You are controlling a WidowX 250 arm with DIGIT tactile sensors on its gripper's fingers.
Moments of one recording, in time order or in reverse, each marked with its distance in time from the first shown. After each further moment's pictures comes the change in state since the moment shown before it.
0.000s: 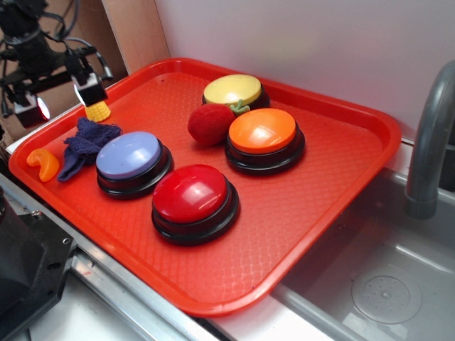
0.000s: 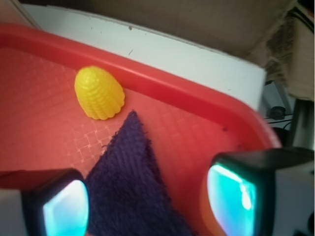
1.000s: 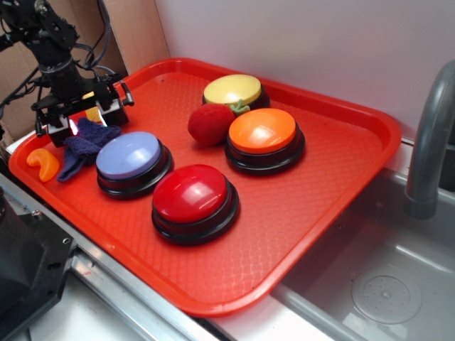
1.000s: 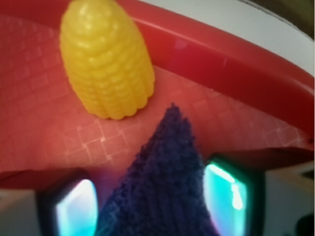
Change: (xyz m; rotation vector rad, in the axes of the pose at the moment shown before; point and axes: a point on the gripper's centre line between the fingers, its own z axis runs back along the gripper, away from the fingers) arm 0.002 -0.010 -0.042 -0.015 0.039 -0.014
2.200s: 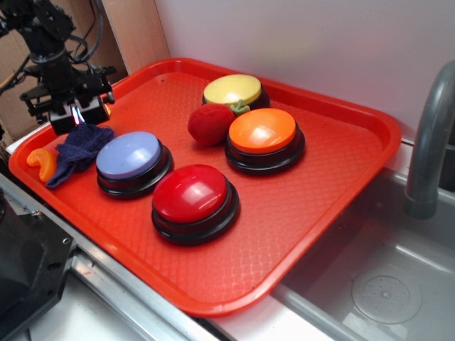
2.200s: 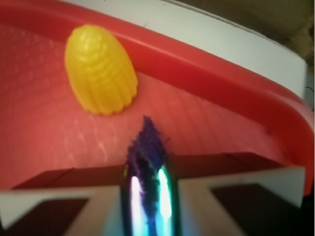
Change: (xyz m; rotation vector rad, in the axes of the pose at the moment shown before) arm -0.005 0.001 0.030 0.043 -0.020 -0.023
